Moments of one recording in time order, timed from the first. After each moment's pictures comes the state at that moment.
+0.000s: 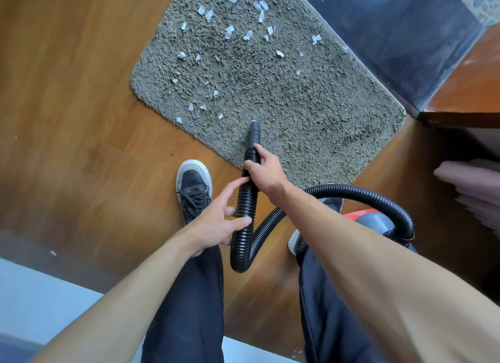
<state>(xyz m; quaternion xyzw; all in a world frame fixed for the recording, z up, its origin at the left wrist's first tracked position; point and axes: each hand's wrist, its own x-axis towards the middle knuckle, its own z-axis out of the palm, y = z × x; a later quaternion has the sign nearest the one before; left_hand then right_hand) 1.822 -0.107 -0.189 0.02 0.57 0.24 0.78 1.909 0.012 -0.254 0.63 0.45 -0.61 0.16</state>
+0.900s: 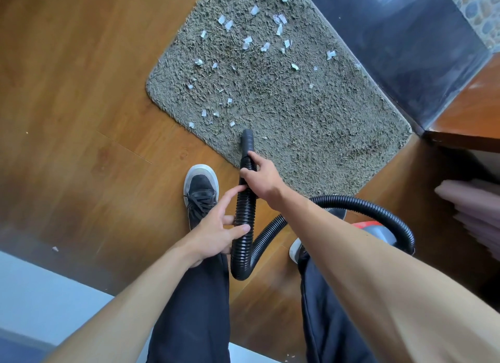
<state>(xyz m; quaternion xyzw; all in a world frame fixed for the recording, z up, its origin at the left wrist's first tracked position) 1.801 -0.119 -0.184 -0.01 0.58 0.25 0.77 1.873 0.012 -0.242 0.59 0.49 -0.60 0.23</state>
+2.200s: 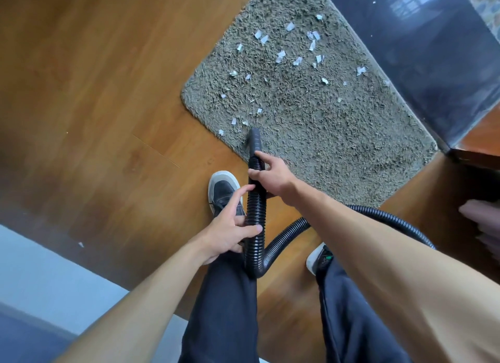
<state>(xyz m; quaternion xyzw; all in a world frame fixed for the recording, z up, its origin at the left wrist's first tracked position) 1.761 -0.135 -0.186 -0.05 0.57 0.29 0.77 1.829 0.009 -0.260 0.56 0.44 -0.65 0.25</state>
